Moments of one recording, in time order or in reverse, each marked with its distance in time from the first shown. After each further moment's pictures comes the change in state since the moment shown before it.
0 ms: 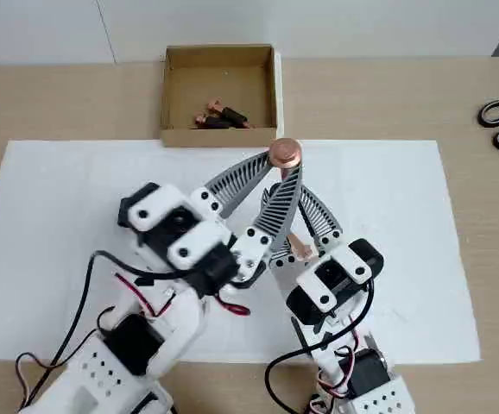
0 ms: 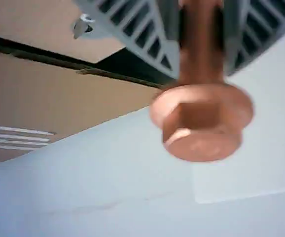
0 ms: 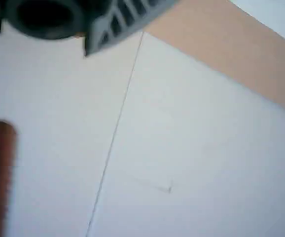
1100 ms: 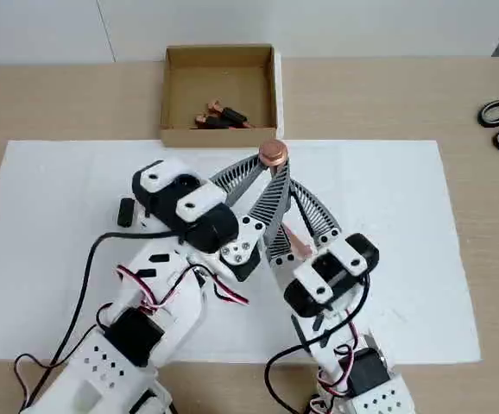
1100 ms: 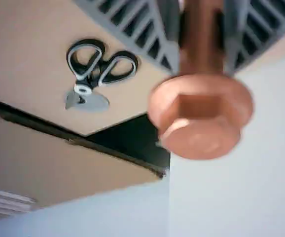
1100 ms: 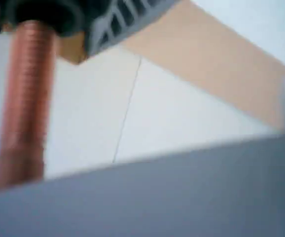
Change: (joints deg) left arm -3.9 1.5 1.7 8.5 9.1; right arm 0.4 0.1 0.0 3.0 0.0
